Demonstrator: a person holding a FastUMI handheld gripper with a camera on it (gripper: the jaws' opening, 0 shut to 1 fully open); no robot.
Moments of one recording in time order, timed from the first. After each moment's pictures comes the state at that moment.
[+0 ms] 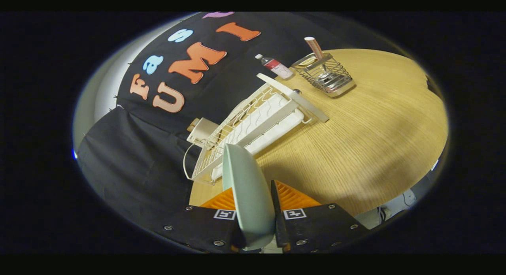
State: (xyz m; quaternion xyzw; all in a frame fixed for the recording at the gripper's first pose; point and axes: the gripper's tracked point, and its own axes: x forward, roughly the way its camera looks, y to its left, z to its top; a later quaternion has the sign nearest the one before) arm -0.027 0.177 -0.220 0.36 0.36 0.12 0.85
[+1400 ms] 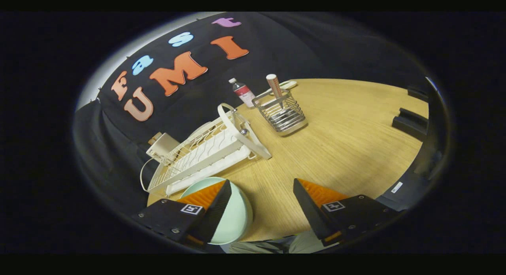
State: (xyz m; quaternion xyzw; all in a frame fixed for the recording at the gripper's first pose) arm -0.002 0.060 -0.213 0.23 0.27 -0.04 0.93
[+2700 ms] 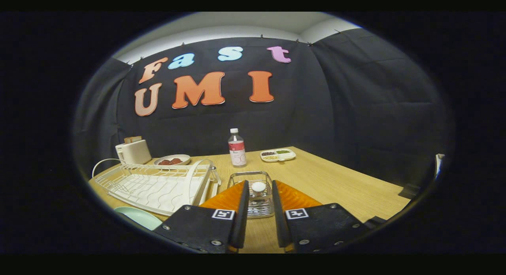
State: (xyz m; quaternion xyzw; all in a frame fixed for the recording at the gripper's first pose) arm 0.124 -0.028 -0.126 0.02 0.07 -0.06 1.00
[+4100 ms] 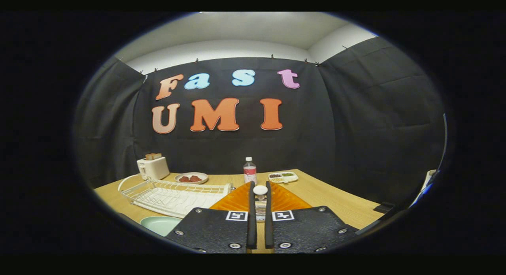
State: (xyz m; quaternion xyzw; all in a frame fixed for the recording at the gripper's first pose) arm 0.031 0.011 -0.018 -0.01 -0.01 -0.02 1.00
